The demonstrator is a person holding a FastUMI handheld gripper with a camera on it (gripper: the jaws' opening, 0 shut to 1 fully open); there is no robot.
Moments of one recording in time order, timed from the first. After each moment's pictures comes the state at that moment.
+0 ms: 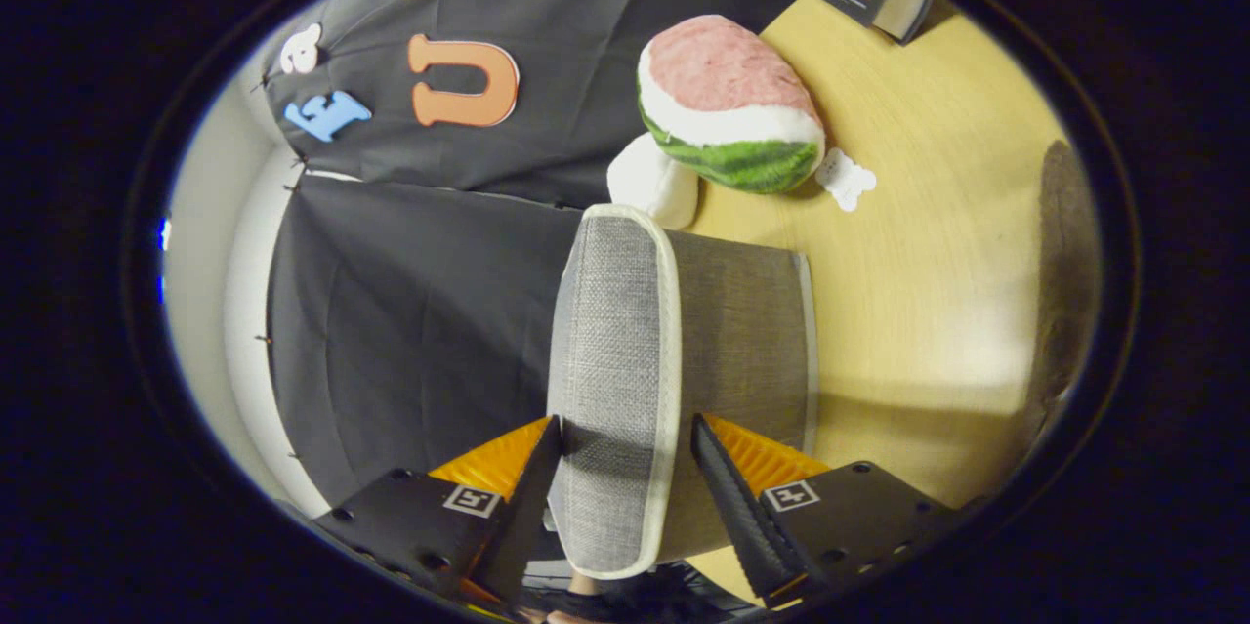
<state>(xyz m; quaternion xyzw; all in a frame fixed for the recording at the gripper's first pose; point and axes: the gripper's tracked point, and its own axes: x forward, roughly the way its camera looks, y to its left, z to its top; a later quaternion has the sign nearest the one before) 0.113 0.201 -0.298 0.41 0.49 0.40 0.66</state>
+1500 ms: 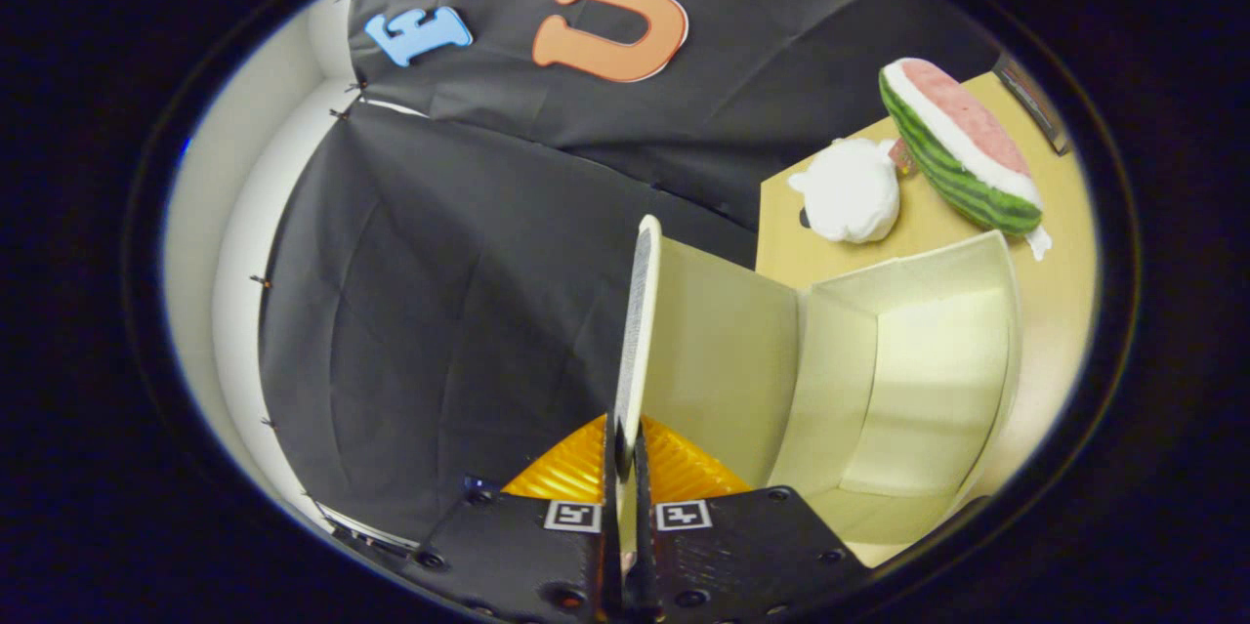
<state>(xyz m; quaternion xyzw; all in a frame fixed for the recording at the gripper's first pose) 0.065 0.389 -0.122 0.32 0.45 0.44 0.71</state>
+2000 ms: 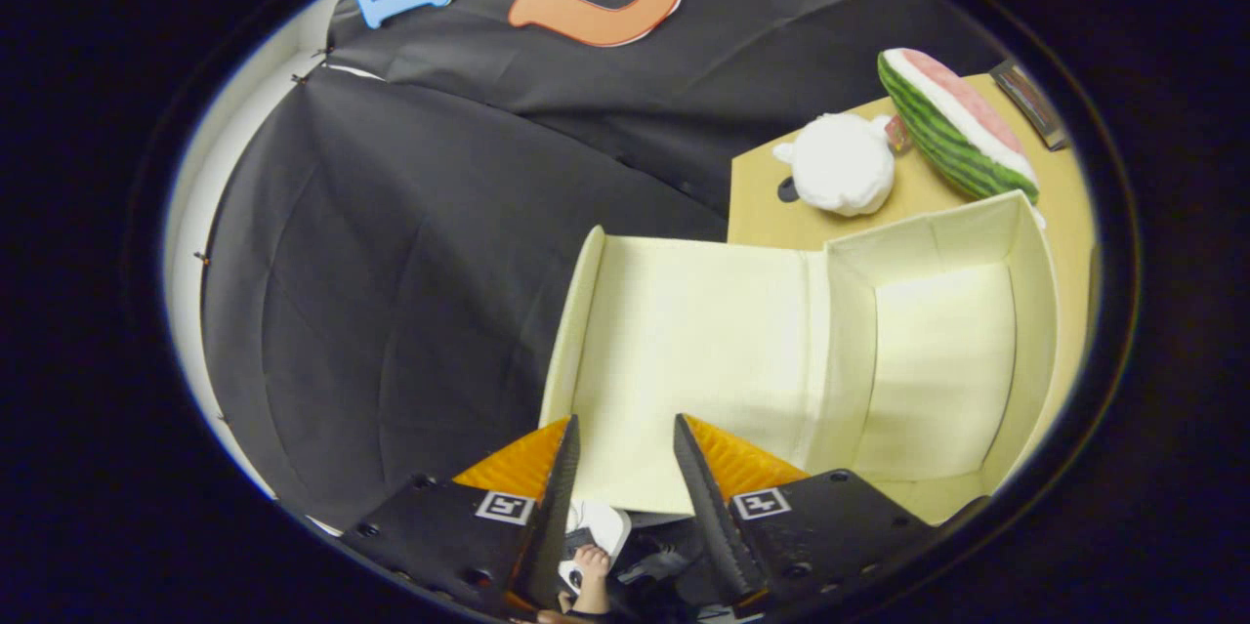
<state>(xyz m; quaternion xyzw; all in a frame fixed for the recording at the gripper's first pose) 0.037 0.438 -0.156 0.27 0.49 0.38 0.74</state>
